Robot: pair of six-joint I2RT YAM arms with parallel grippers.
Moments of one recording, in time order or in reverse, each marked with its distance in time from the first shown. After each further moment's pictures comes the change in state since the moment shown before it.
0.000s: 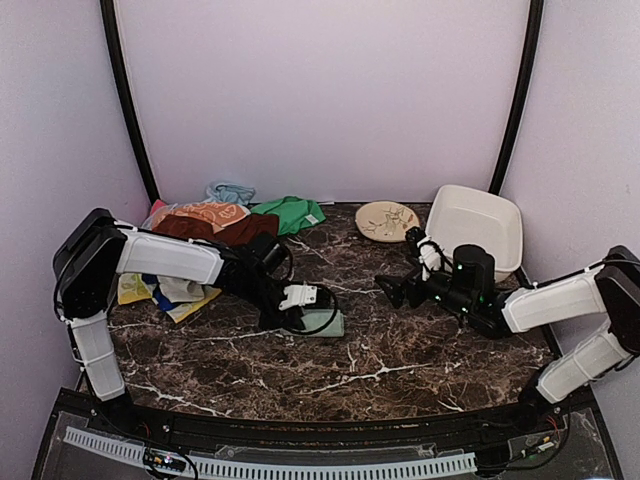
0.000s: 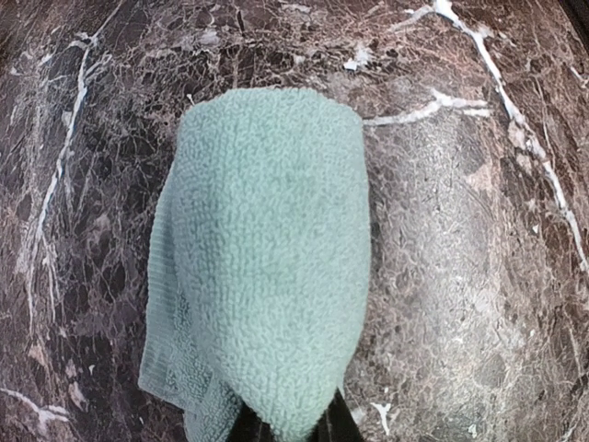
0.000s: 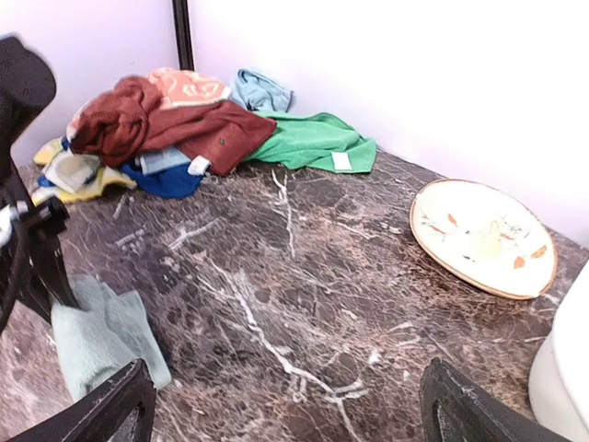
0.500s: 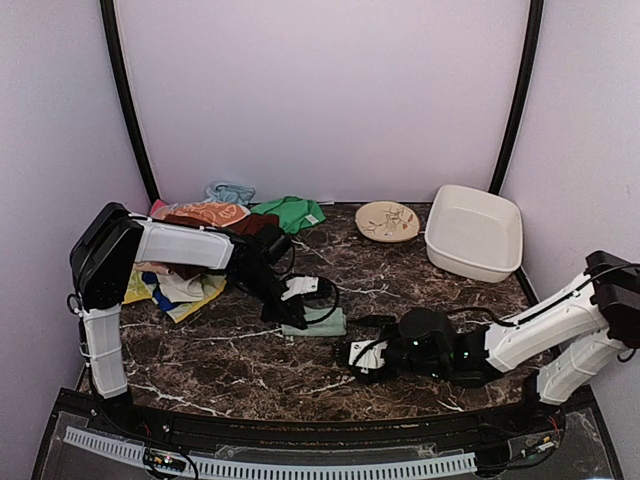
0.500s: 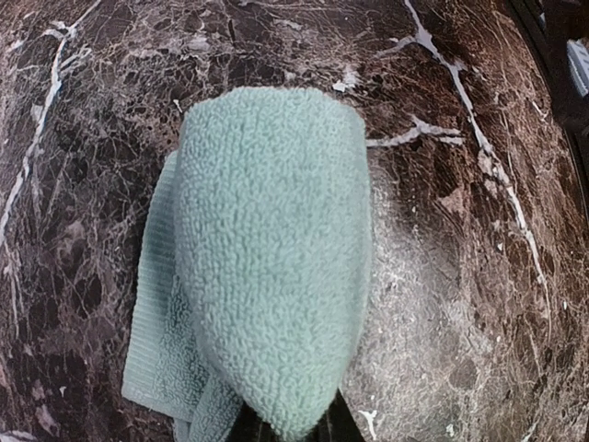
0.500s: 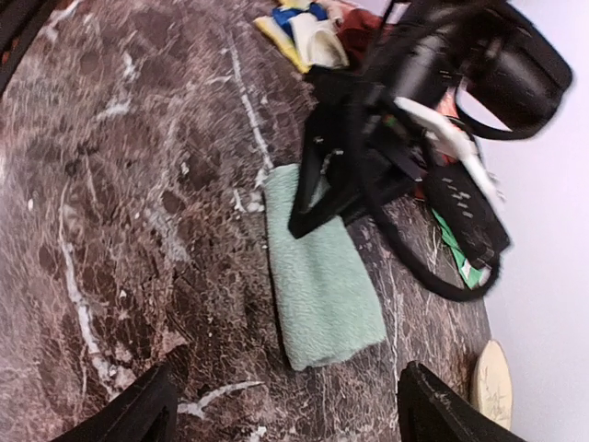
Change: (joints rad) left arm 0.058 0.113 0.161 -0.182 0.154 -0.004; right arm 0.539 0.003 -0.011 -0.178 0.284 -0.645
